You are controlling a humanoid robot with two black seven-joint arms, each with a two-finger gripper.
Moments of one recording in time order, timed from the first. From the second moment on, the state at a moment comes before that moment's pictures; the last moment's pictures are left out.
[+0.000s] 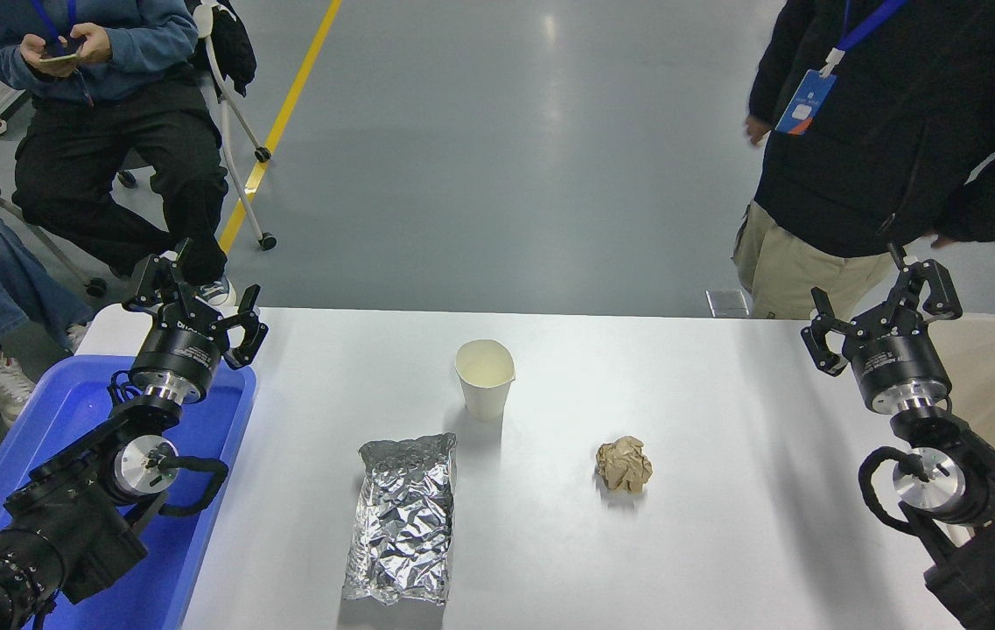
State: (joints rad) left arm -0.62 0.29 -0.80 -0.43 0.08 -0.50 -0.60; right arm 0.46 -0.30 1.15 0.75 -0.32 0.20 0.44
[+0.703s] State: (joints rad) left arm -0.62 0.29 -0.80 -0.43 0.08 -0.50 -0.60; right arm 0.49 -0.36 1.06 0.87 -0.36 0.12 0.44
